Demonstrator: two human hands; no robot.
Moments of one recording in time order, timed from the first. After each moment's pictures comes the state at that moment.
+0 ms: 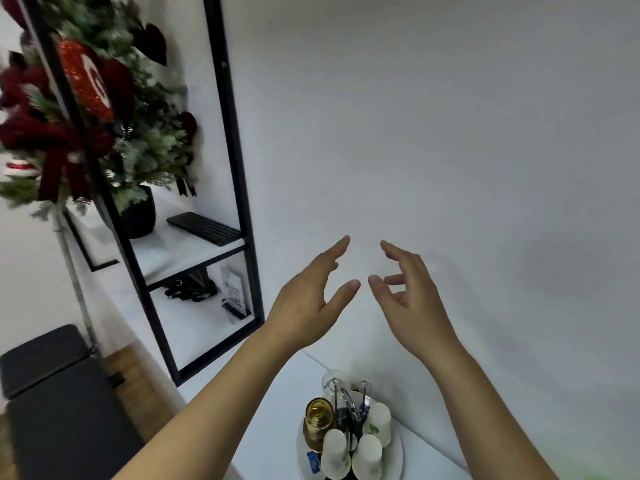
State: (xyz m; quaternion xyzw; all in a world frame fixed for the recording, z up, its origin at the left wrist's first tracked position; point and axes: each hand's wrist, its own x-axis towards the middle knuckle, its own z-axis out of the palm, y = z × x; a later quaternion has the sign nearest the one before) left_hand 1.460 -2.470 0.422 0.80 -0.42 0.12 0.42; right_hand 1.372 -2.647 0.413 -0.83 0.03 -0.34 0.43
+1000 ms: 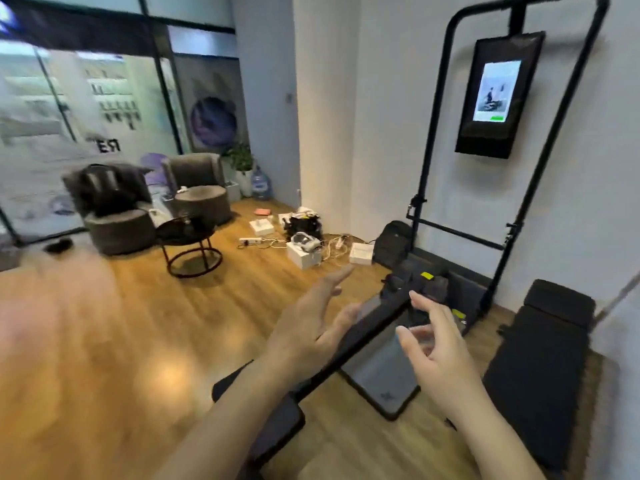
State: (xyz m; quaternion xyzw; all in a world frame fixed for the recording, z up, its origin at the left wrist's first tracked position) left_hand 0.901 -2.090 0.405 0.83 0.32 0.37 0.26; right_hand 1.115 -2.177 0.365 -0.63 -0.58 0.13 0.51
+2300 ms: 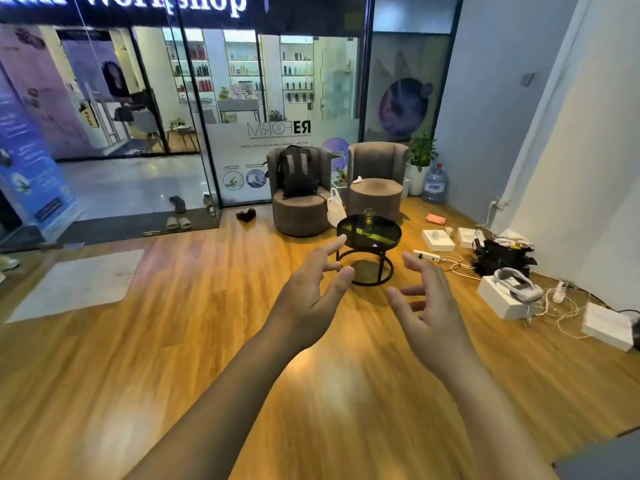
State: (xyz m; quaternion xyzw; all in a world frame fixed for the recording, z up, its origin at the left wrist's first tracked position) left_hand 0.217 -1.613 0.405 0.67 0.53 0.48 0.21; right_hand 0.419 -1.593 0.390 -0.48 -0.71 0.21 0.47
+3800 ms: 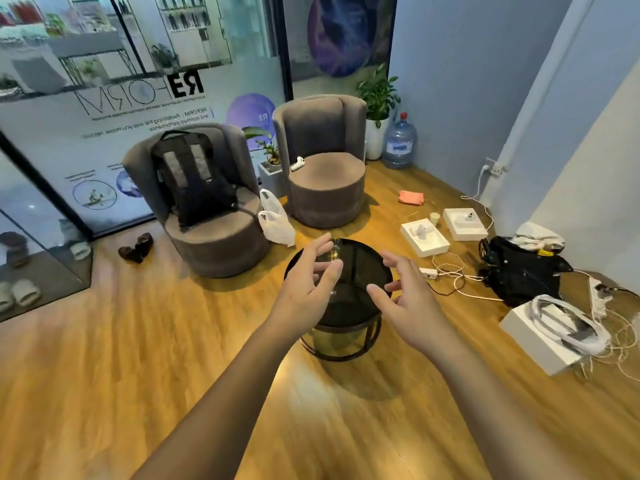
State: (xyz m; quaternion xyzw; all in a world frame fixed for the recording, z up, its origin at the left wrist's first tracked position) left_hand 0.147 -0.531 0.297 0.66 0.50 0.40 0.39; right_hand 0.352 -0.560 0.286 -0.62 -0.63 0.30 0.36
